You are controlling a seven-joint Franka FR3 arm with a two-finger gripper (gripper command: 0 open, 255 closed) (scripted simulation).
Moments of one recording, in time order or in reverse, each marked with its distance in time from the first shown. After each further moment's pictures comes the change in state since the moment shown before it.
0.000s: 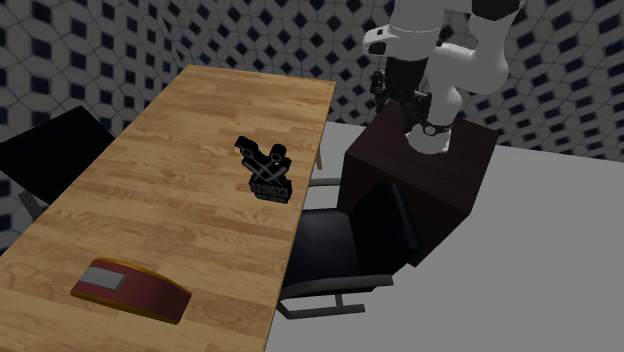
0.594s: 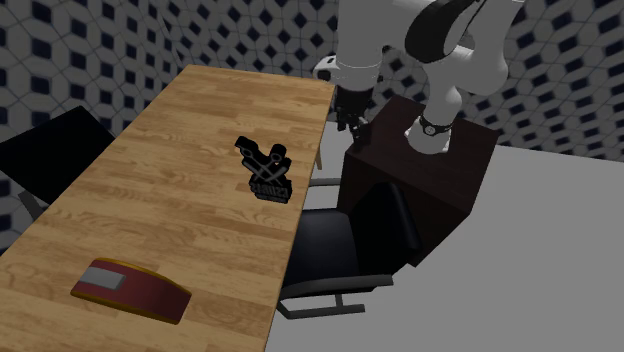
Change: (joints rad) arm -0.068 0.249 -0.056 0.079 -0.012 0.186 0.078
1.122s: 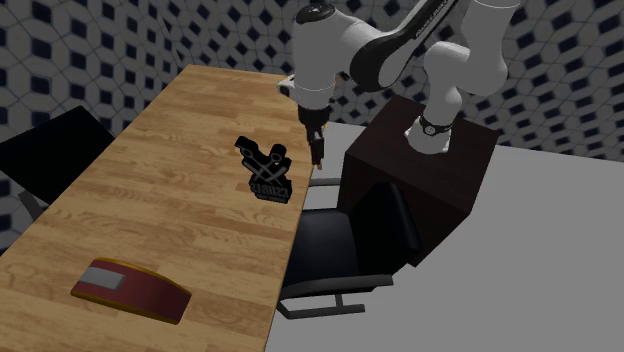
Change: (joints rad) arm -0.059 0.238 -0.061 0.122 0.021 0.130 0.049
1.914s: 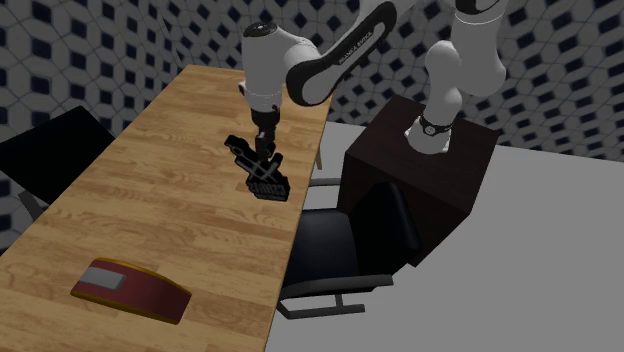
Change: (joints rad) arm -0.114 0.312 -0.076 0.269 0.086 0.100 0.055
